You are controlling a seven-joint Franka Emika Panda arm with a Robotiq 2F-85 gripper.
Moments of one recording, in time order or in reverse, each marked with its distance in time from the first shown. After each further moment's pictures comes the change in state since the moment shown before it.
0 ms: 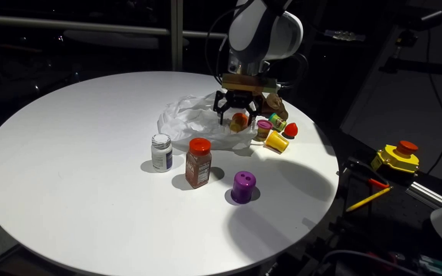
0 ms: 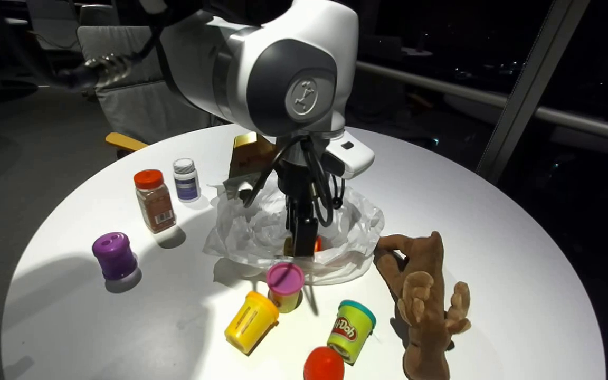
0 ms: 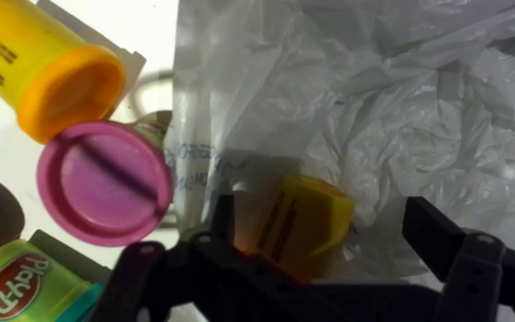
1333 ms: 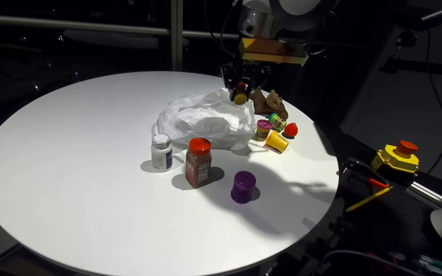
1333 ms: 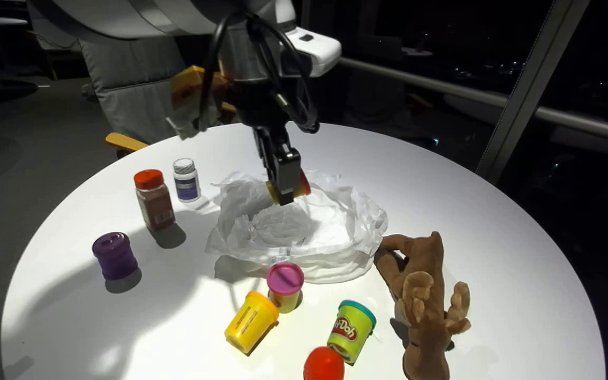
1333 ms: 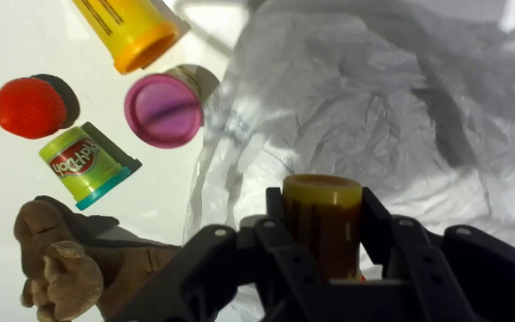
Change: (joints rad) arm 0.171 -0.348 -0.101 -0.268 -0.352 0.110 0.092
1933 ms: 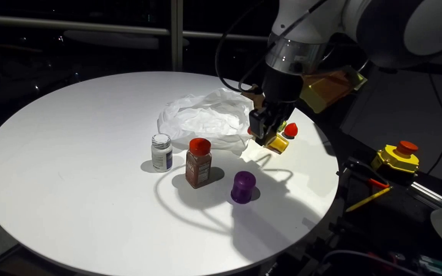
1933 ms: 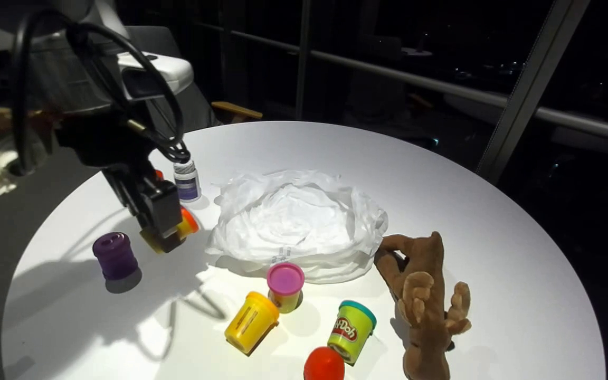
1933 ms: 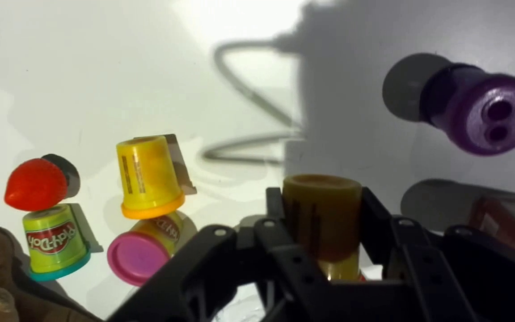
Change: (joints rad) arm -0.005 -0.183 0.202 -0.324 -0.281 0.019 -0.039
